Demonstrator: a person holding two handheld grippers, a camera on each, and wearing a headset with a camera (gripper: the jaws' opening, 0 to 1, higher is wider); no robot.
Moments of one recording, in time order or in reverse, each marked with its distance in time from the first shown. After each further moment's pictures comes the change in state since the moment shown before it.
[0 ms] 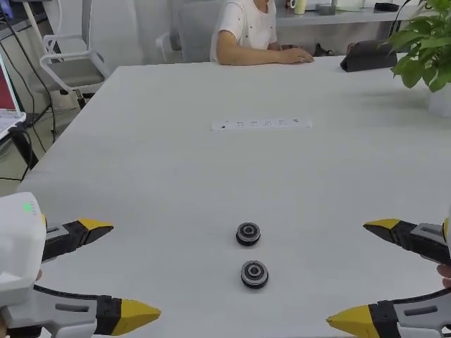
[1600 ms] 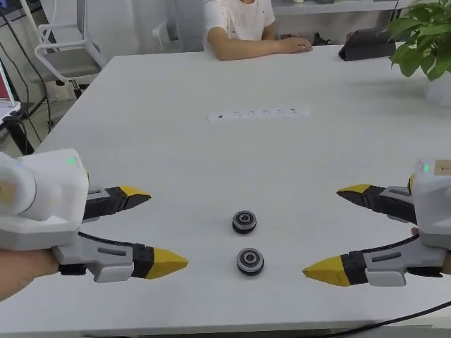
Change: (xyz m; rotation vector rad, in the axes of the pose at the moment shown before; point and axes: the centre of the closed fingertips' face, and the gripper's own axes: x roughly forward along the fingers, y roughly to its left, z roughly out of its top) left arm 0.046 0.002 0.035 0.043 -0.056 -0.097; right arm 0.027 -0.021 0.023 -0.014 -0.054 0.052
